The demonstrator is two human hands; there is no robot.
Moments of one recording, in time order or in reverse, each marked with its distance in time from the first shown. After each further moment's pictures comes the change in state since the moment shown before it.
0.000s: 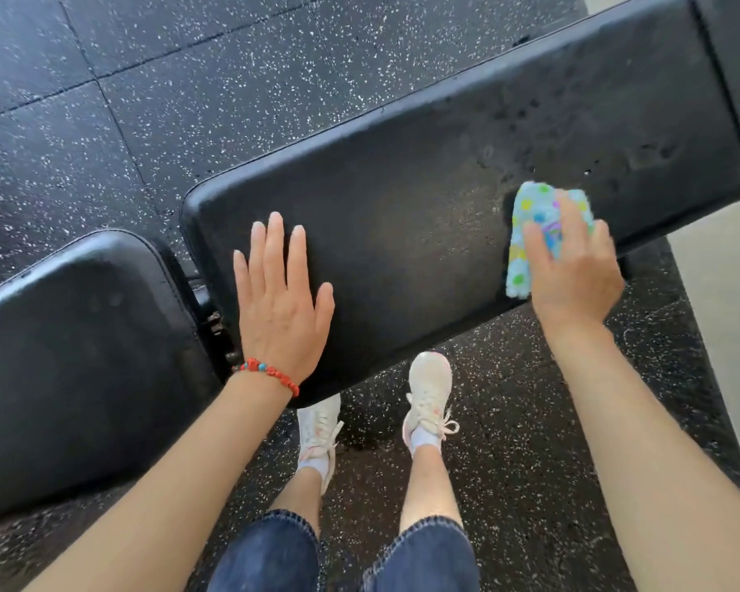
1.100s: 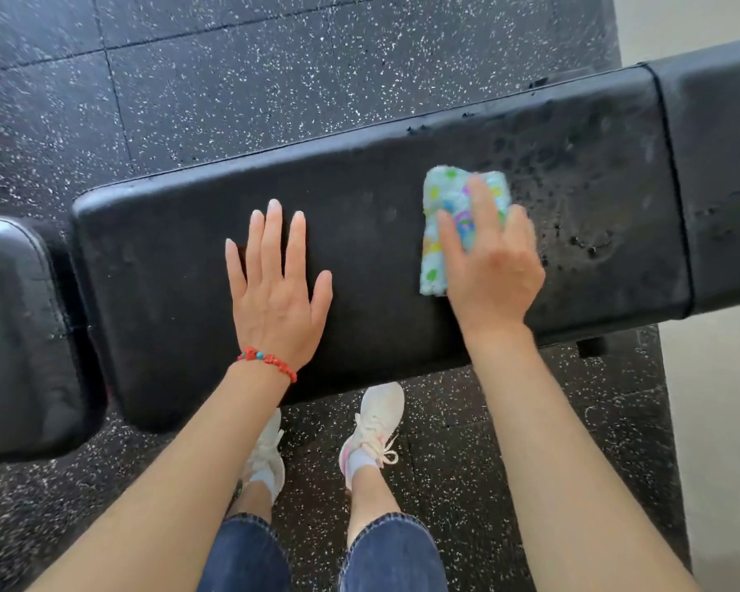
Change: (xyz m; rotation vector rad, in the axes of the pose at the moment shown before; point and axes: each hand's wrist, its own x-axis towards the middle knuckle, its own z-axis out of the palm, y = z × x) left_hand 0.066 0.124 0.043 0.104 0.036 -0.228; right_hand 0.106 0.008 0.030 0.079 0.166 -0.410
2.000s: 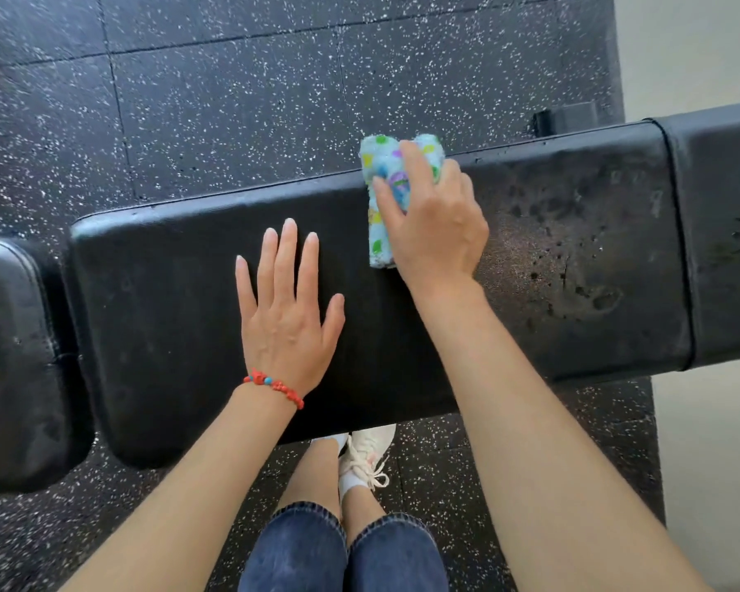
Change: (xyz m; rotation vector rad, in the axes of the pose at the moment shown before) left_hand 0.017 0.005 0.001 -0.002 0.034 0.020; right_hand 0.062 -0.072 0.021 0.097 -0.169 -0.129
